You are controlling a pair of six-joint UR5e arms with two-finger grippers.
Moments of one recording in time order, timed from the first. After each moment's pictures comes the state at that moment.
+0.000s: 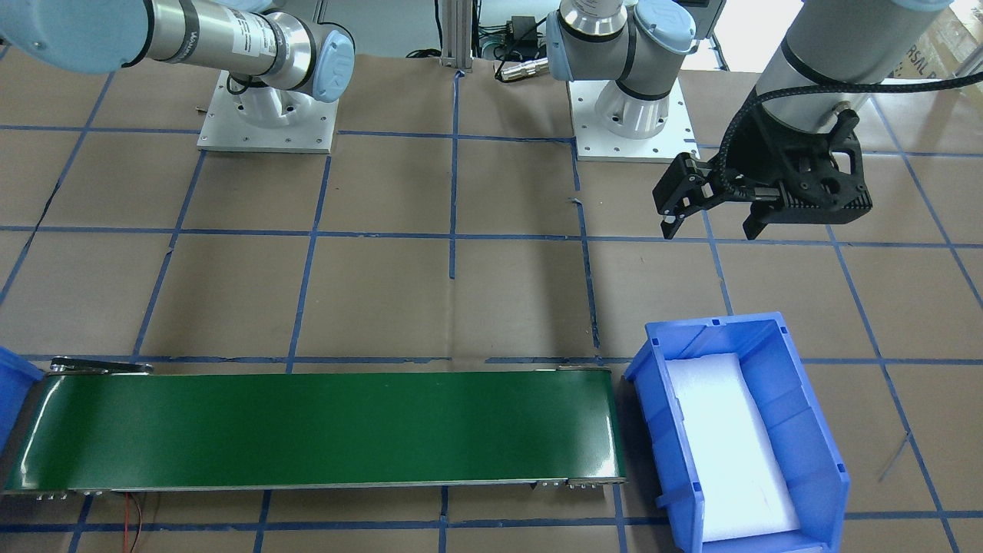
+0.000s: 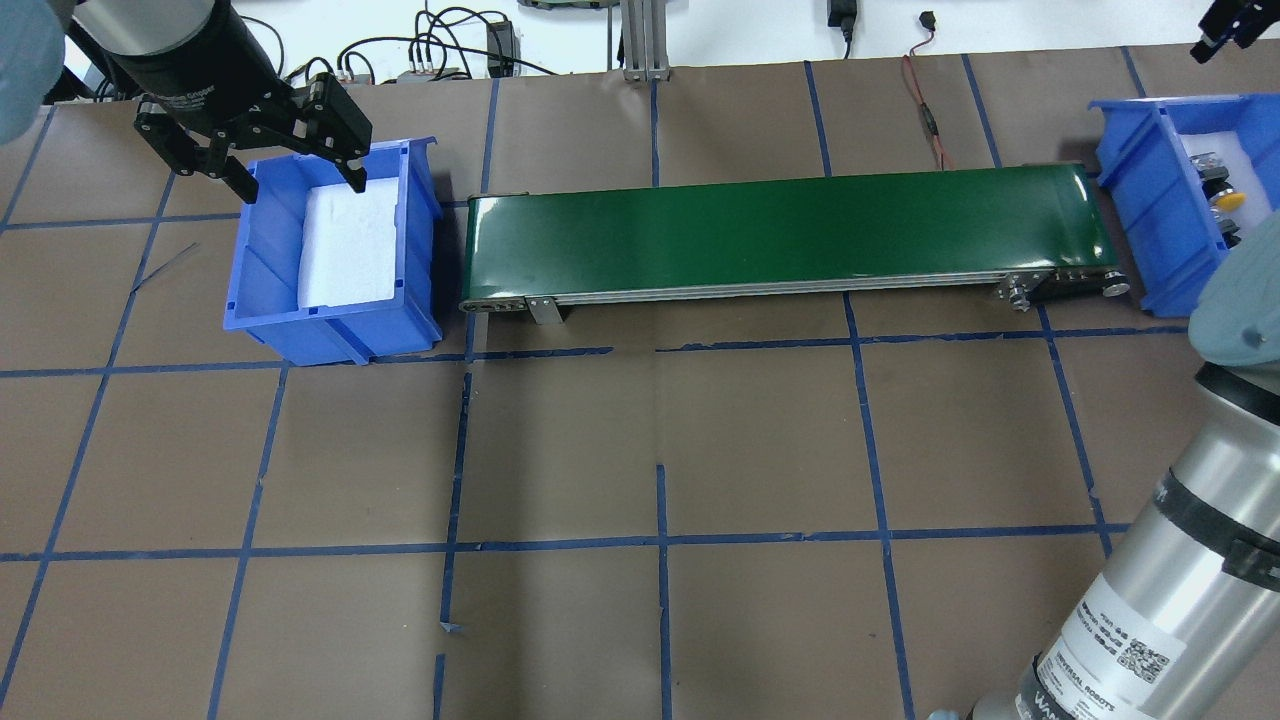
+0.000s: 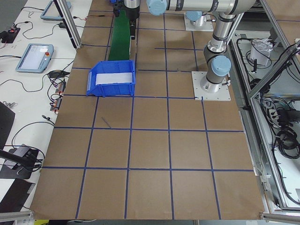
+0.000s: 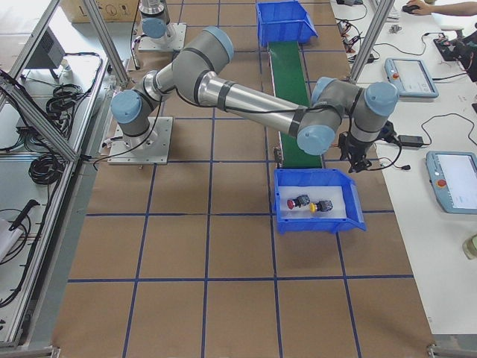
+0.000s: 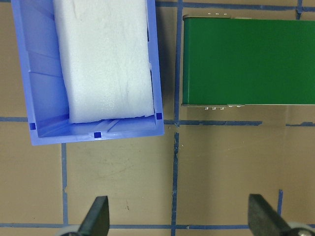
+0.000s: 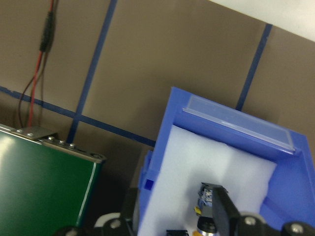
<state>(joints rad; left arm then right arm) -1.50 -1.66 -1.45 -1.58 1.54 0.04 1.11 -0.79 0.70 -1.59 -1.50 -0.84</state>
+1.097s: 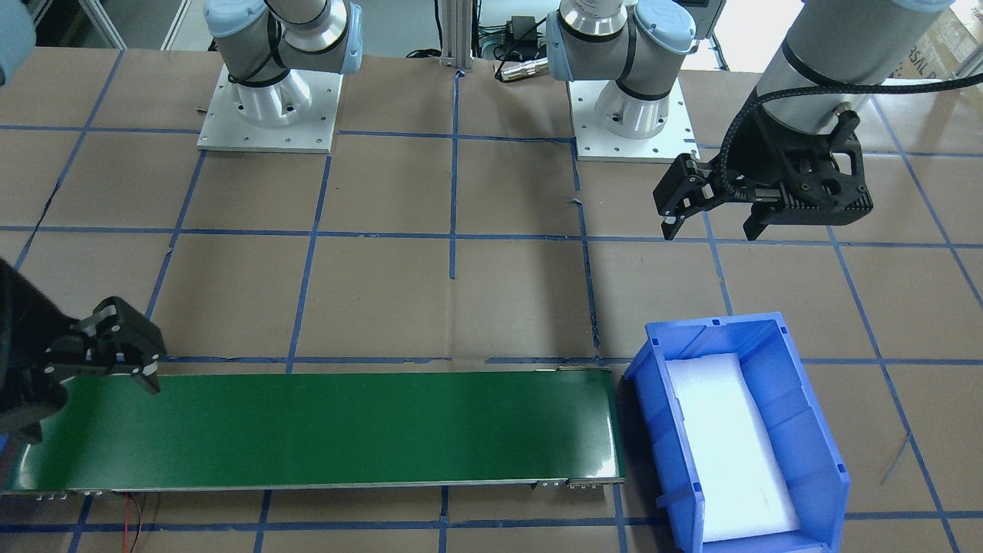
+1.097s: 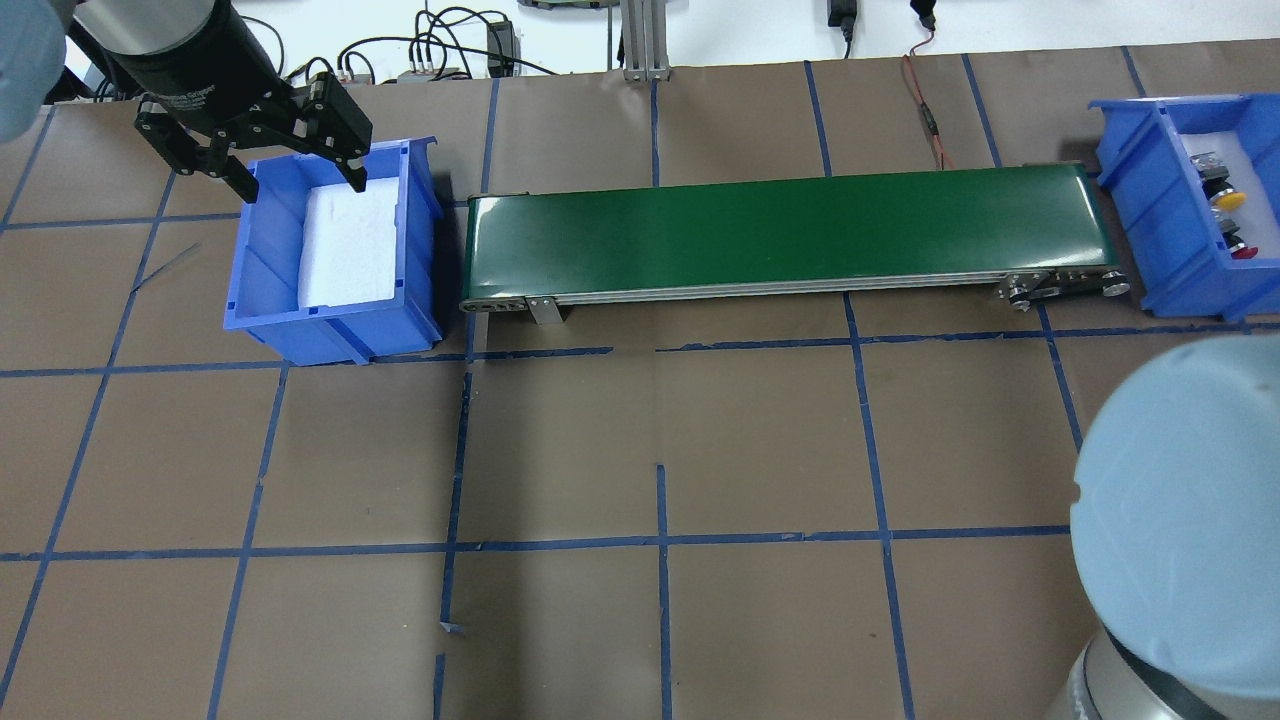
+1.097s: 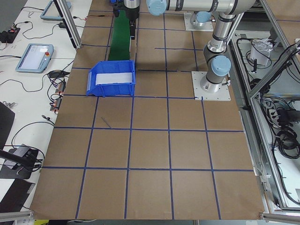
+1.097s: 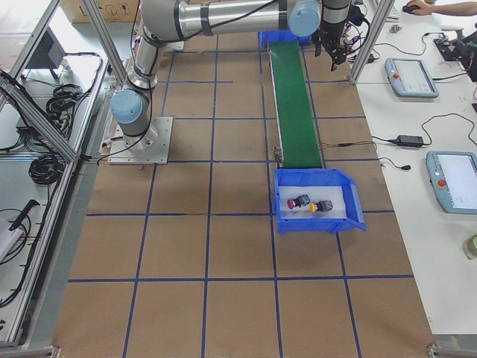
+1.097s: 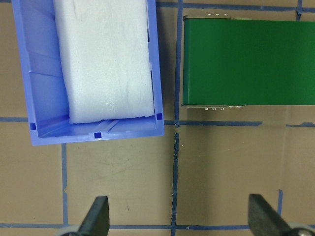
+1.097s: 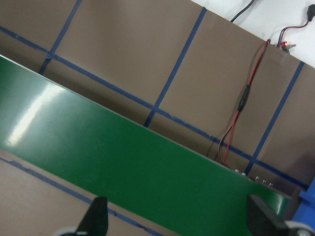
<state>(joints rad) -1.50 -1.66 -1.45 -1.58 1.54 0.04 1.50 -1.12 0.98 -1.57 -1.53 -0.54</state>
